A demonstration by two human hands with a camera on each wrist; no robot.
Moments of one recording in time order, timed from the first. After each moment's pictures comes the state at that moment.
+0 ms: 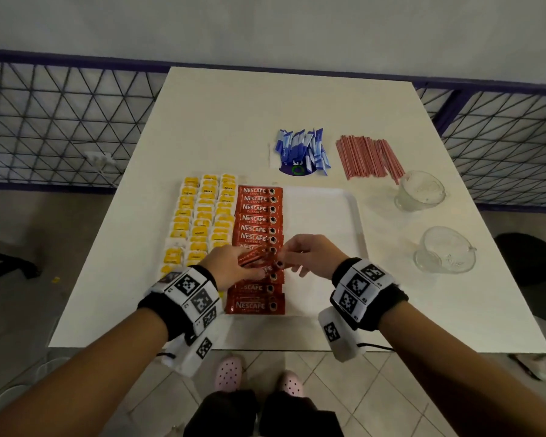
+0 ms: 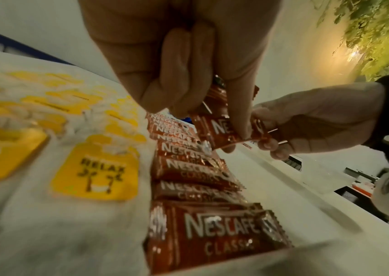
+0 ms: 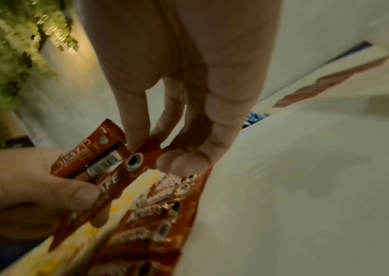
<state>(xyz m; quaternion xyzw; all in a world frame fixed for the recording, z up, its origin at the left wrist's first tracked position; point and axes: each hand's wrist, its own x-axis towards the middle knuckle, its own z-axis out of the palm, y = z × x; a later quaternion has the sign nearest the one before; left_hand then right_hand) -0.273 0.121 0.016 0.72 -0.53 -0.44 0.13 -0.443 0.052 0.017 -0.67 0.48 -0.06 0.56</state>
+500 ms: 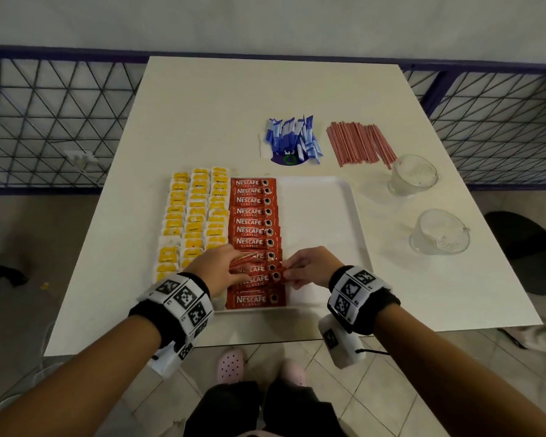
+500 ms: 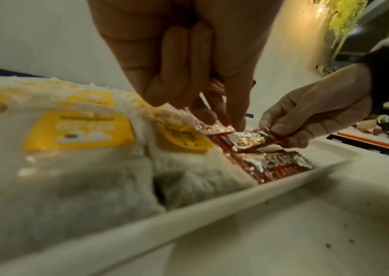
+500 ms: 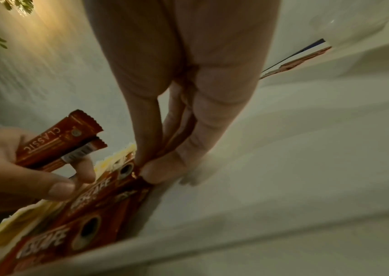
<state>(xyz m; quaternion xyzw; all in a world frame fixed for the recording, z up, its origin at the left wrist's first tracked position) -0.259 0.128 -0.004 0.70 -0.63 -0.35 0.04 -0.452 0.068 -0.014 -0.56 0.55 -0.03 0.62</state>
